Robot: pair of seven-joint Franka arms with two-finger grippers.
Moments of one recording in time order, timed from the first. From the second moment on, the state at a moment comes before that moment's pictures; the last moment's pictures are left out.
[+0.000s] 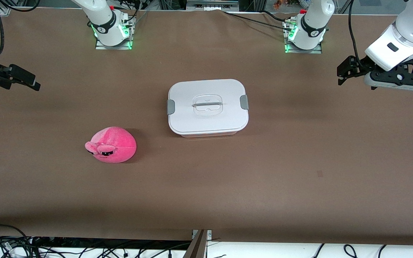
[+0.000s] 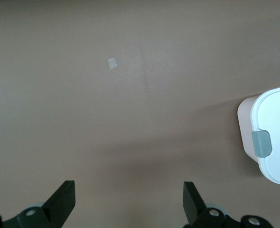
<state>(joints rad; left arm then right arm) -0.03 -0.06 -0.13 -1.67 0.03 1.61 -0.02 0.15 0.03 -0.18 -1.53 0.09 1.52 0.03</state>
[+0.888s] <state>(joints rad) -0.01 -0.04 -0.13 -1.67 -0.01 1.50 -0.02 0.16 0.02 -0.17 -1.53 -0.02 1.52 -0.02</state>
